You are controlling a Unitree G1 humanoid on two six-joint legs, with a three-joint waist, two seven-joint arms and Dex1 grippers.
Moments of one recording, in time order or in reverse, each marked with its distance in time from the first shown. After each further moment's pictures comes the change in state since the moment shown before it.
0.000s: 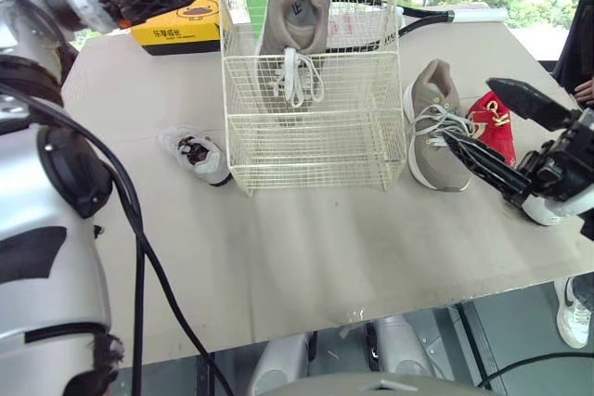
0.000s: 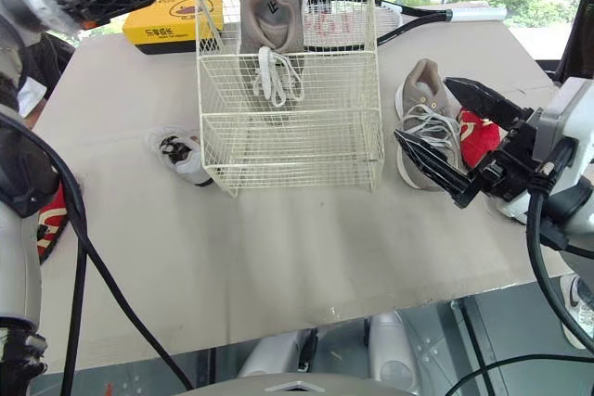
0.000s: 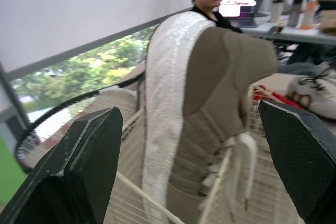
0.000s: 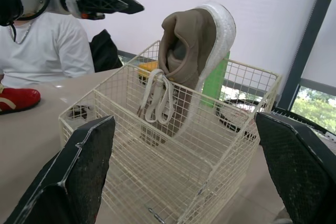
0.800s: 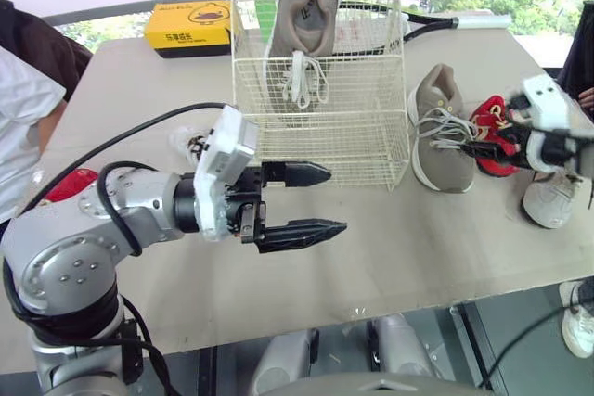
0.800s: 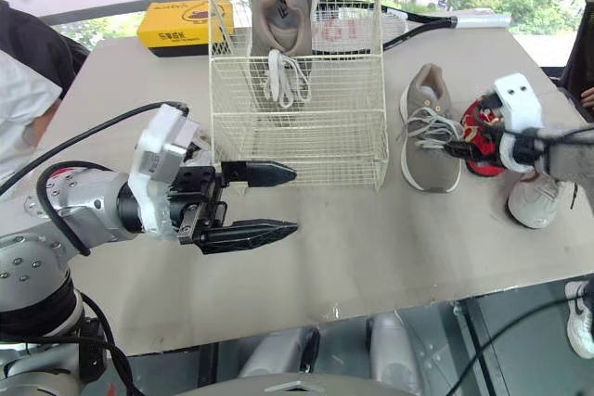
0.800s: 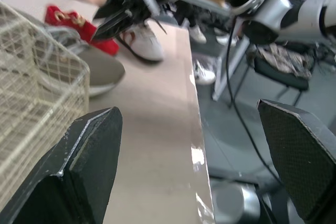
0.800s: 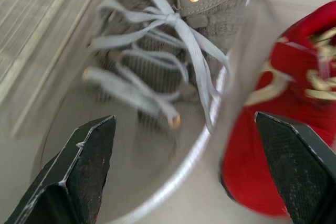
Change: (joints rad) left arm 1.076 -0.190 0.126 -1.926 -0.986 0.900 0.879; right arm -0.649 -0.116 0.496 0.923 -0.365 0.623 0.007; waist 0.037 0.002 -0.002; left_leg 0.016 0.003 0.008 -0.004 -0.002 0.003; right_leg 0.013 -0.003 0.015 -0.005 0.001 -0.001
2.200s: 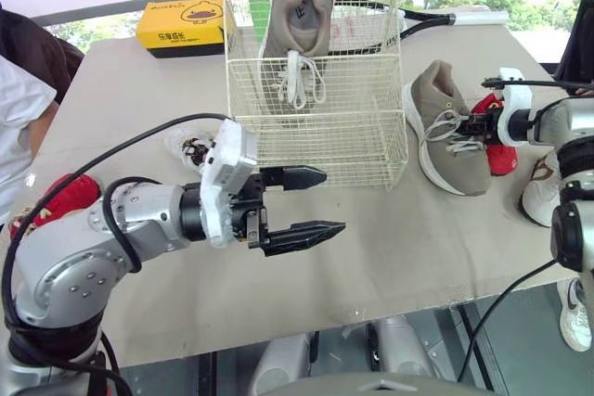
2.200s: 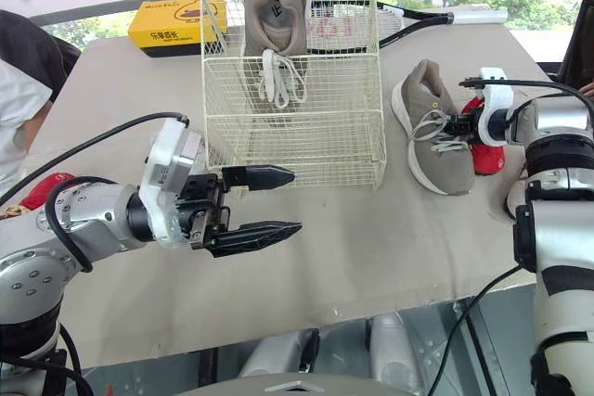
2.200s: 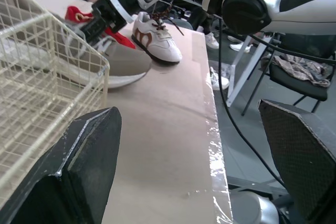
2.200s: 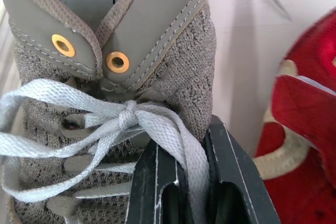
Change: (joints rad) left arm 0.133 0.155 -0.130 0.033 0.010 -0.273 0.000; right arm -0.324 0.262 -0.061 0.737 -0.511 -0.248 0.330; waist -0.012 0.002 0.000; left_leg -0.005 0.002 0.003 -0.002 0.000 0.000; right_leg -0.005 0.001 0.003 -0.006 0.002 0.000
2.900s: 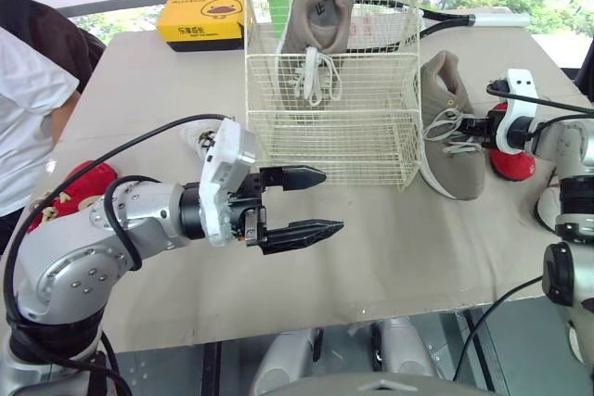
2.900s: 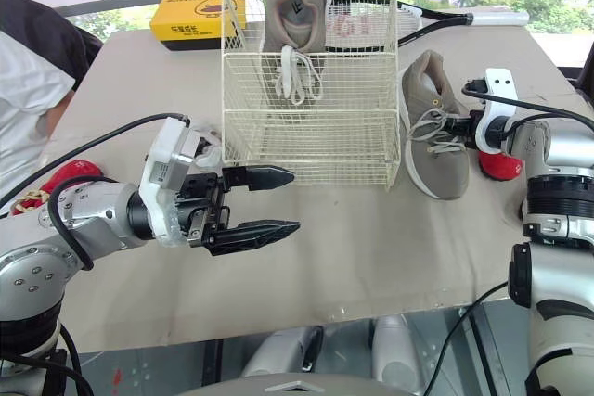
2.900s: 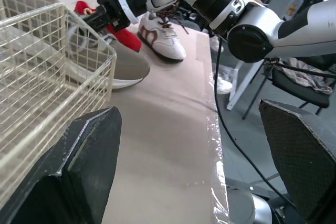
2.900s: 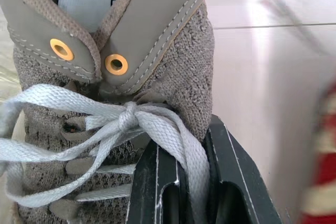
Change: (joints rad) left arm 0.000 0.002 -0.005 0.022 -0.003 -0.005 -0.011; right arm 0.229 0.046 -0.161 -0.456 0.111 0.118 -0.192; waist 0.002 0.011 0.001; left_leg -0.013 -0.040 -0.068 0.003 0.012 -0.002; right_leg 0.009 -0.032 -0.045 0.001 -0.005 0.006
